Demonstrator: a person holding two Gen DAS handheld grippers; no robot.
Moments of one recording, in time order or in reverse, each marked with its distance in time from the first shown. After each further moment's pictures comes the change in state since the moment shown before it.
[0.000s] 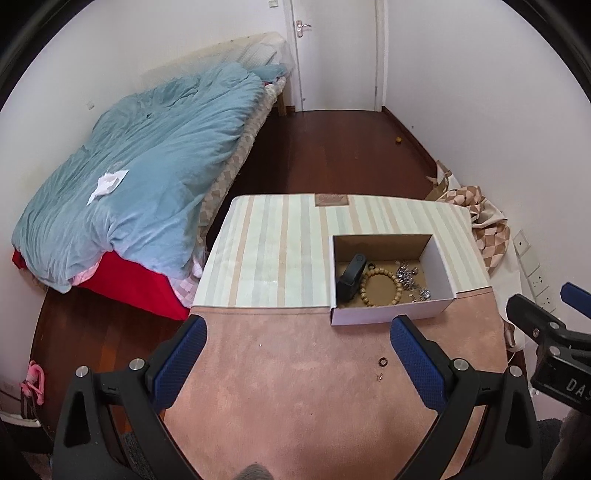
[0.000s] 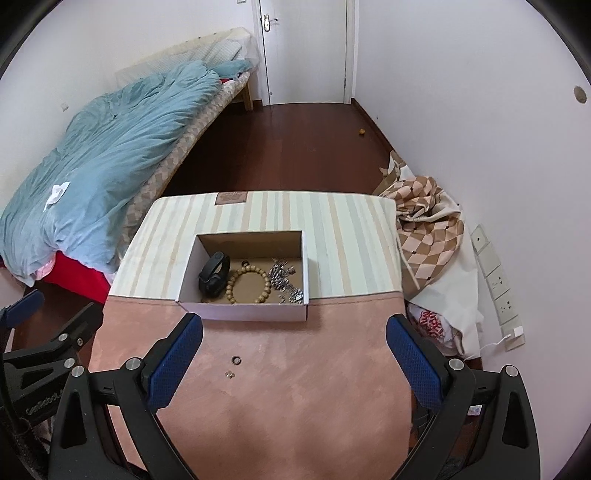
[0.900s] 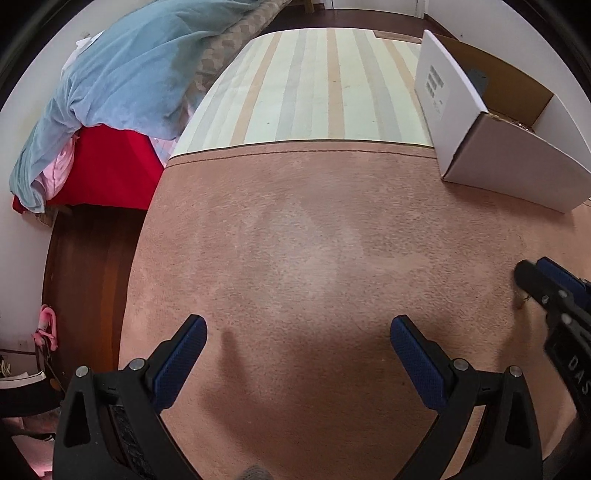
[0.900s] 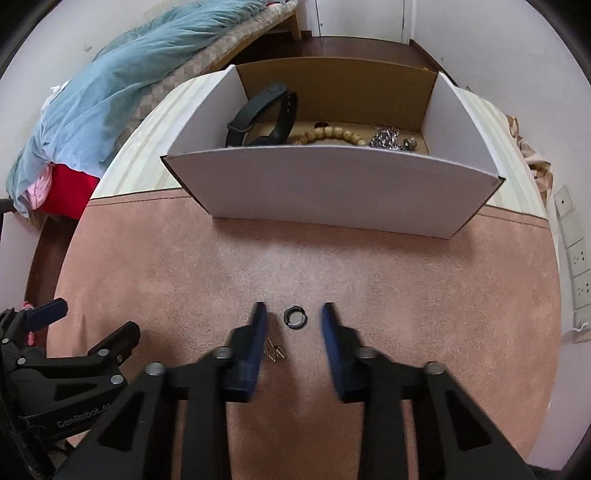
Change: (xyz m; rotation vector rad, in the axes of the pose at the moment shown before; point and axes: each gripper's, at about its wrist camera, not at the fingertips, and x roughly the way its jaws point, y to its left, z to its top) left arm 0.169 0.034 -0.099 -0.032 0.391 0.108; right arm 0.187 0.073 -0.089 -0.106 0.238 0.142
